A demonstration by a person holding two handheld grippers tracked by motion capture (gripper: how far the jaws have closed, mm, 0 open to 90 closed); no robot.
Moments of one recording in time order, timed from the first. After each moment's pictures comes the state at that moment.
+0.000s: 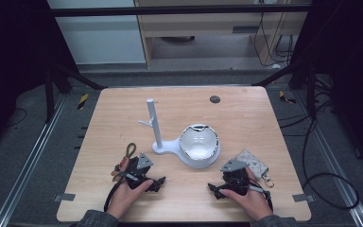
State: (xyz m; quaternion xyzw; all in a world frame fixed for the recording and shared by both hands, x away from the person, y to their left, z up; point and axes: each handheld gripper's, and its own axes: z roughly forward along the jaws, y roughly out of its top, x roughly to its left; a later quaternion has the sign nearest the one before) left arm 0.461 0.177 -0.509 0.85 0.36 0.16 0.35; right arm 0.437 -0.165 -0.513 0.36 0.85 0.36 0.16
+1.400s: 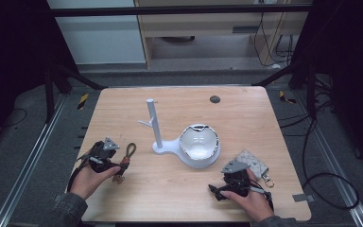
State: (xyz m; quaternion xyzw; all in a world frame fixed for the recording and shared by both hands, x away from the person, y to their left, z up) left arm 0.485 0.272 -0.447 0.86 0.40 0.18 0.25; right arm 0.433 -0.167 -0.513 0.36 0.85 0.36 0.16
